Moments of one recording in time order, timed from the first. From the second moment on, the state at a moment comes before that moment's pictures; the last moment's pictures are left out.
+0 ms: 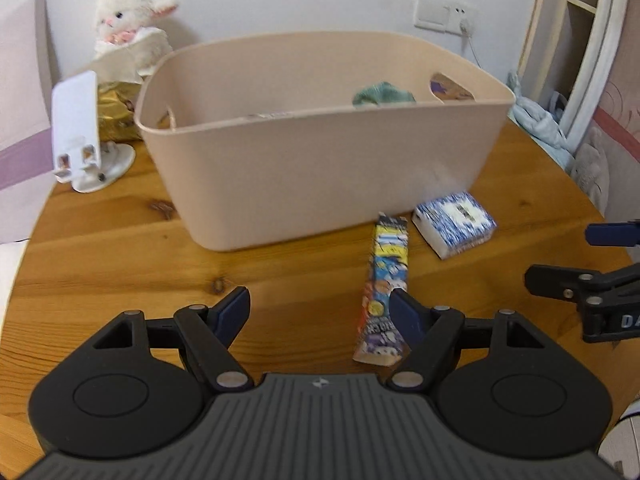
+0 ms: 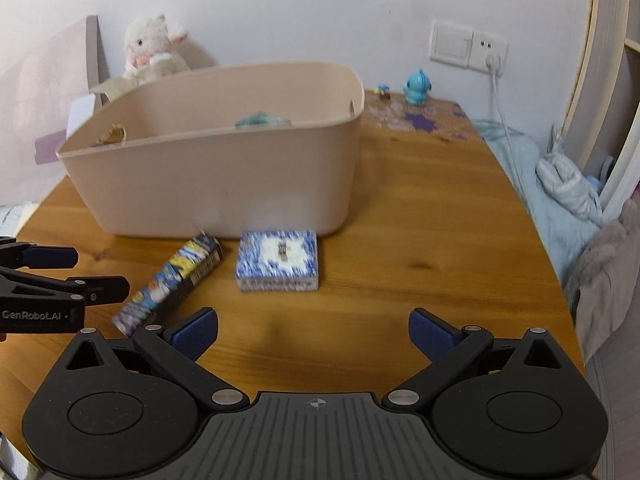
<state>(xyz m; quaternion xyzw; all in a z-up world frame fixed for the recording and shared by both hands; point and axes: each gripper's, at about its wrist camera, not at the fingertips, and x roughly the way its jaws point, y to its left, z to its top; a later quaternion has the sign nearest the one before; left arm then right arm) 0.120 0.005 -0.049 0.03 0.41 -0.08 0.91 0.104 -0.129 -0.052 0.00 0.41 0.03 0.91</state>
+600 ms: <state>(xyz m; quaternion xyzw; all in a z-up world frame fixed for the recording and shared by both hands) 0.134 -0.015 -0.068 0.04 0.42 -0.11 0.90 0.122 -0.134 -0.090 0.01 0.45 0.03 0.89</state>
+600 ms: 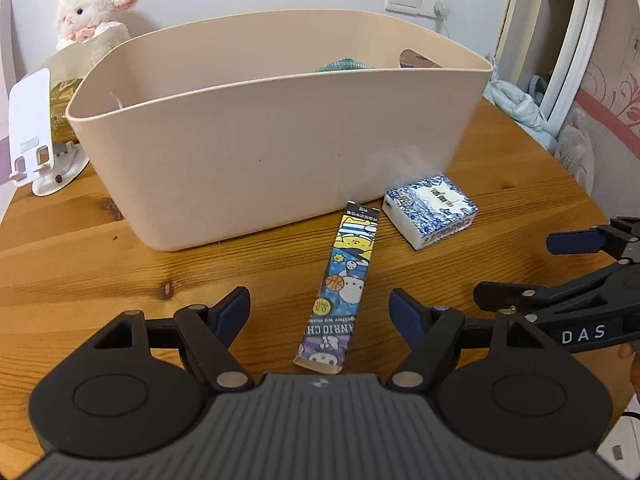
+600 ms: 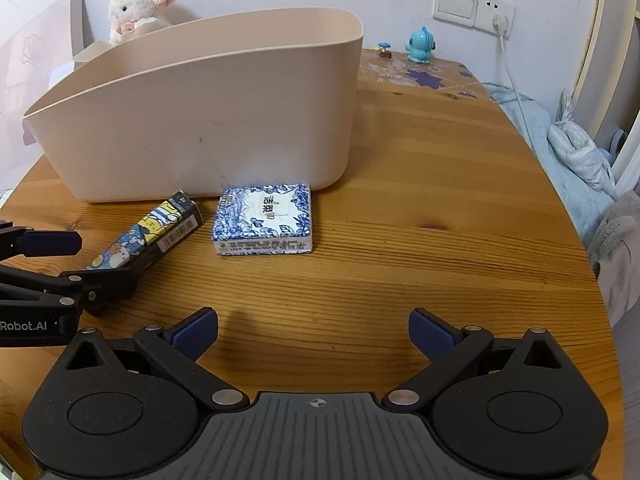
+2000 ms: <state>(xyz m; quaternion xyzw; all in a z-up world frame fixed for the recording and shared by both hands) 0.151 -0.014 -0.082 0.08 0.37 -0.16 0.91 0.160 -0.111 -0.100 -0.03 0.40 0.07 0.91</state>
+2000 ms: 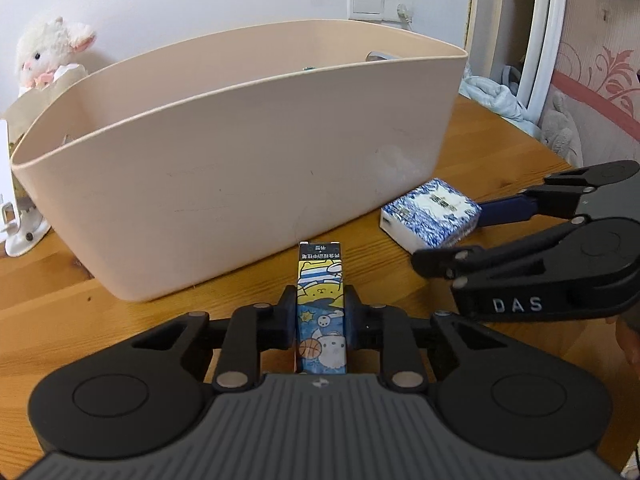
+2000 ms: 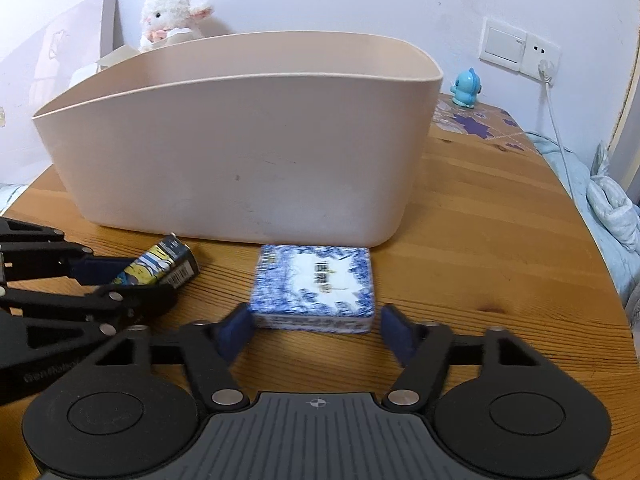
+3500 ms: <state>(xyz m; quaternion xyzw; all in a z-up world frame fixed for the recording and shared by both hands) 0.183 0.026 0.037 0.08 0.25 -0.08 0.96 0.164 -0.121 0.049 0.00 0.22 0.06 0.97</state>
